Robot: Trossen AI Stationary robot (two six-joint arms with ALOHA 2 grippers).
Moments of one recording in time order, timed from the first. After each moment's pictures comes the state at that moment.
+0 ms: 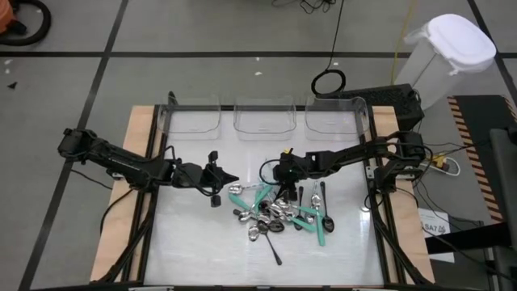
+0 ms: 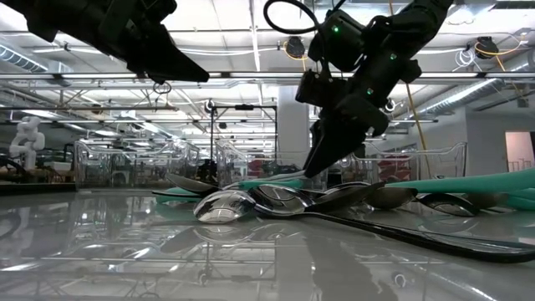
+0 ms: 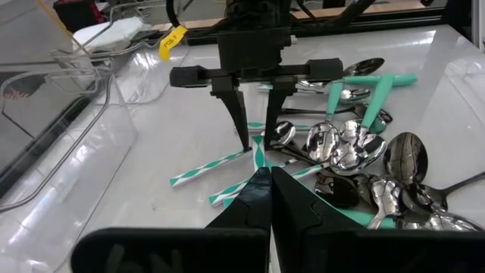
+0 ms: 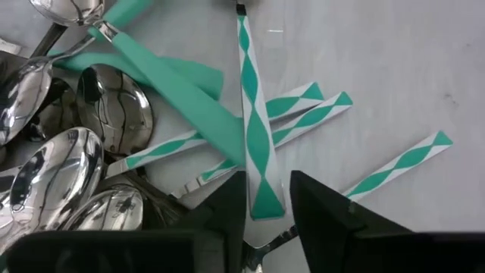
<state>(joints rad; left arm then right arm) -0.20 1.17 0.54 0.24 -0.30 -0.01 -0.05 1.69 0.84 -0.05 -0.06 -0.07</state>
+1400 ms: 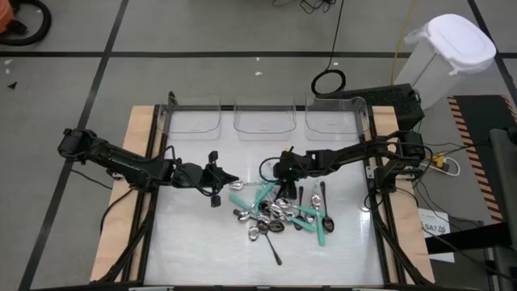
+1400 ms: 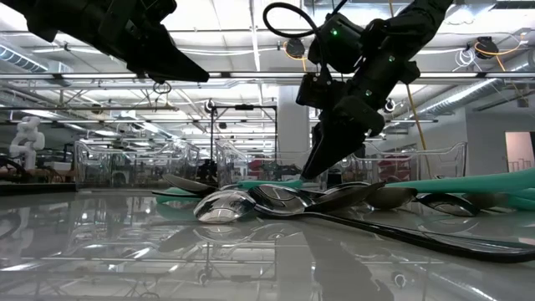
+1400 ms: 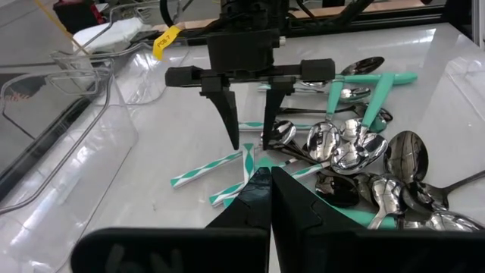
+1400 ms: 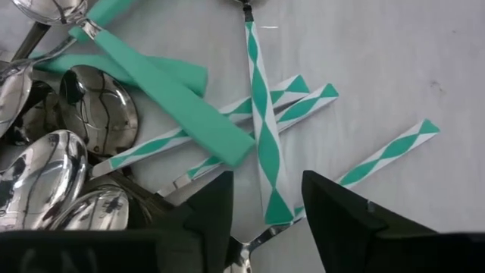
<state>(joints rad) -0.20 1.17 0.54 0.24 -0.30 0.00 -0.06 1.69 0.84 -0.07 -0.05 -0.04</state>
